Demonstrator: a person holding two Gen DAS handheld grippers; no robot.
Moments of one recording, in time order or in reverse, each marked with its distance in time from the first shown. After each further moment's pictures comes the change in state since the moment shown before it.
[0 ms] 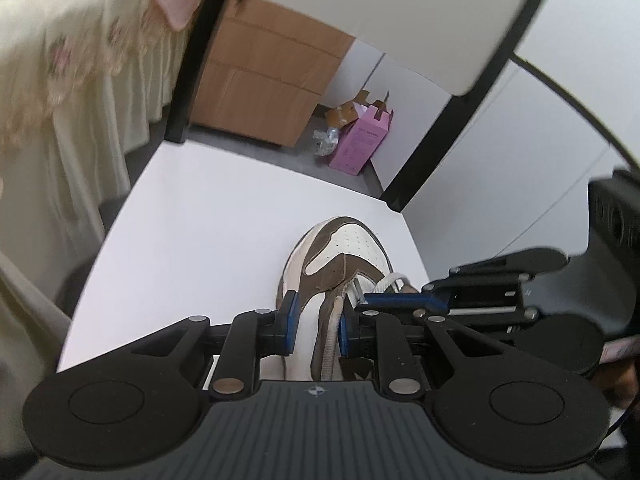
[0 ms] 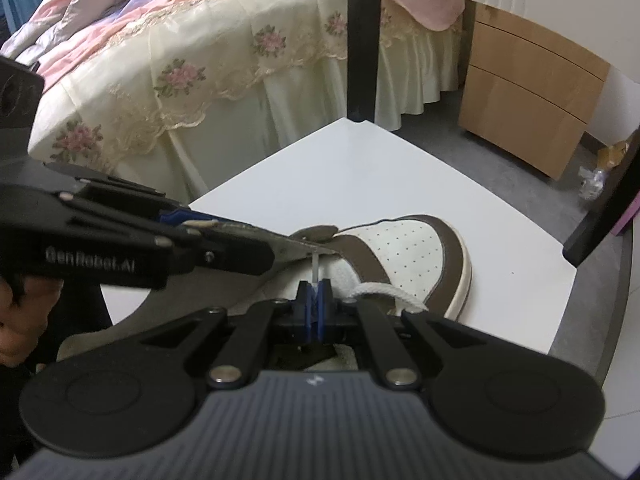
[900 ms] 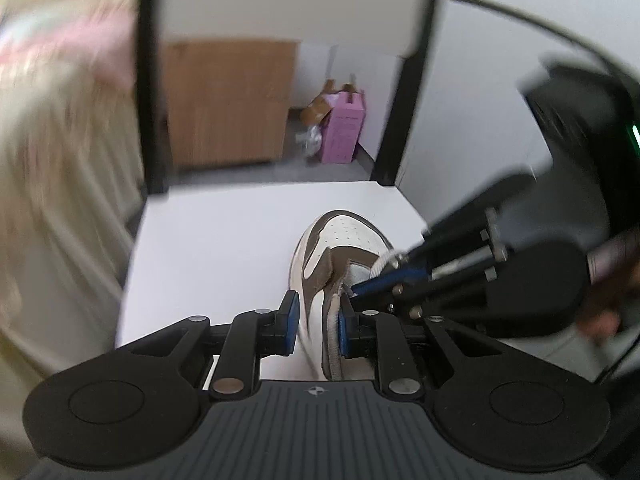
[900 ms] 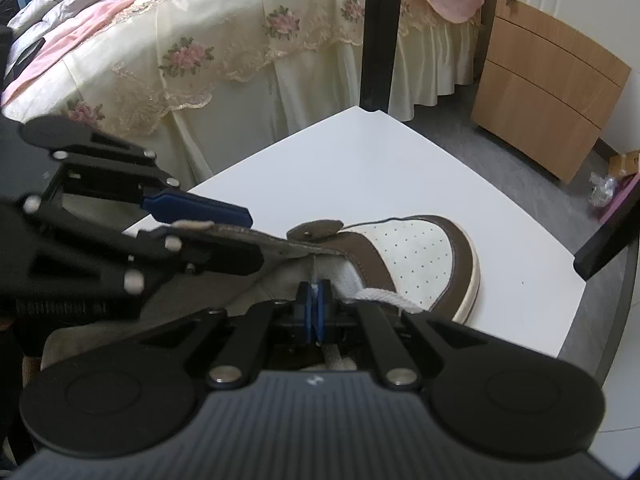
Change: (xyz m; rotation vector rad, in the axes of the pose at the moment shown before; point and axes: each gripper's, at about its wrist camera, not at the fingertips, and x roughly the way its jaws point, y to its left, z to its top) left arm 0.003 -0.037 -0.008 0.453 -0.022 0.116; right arm 0.014 0.002 0.008 -0.053 0.045 0.015
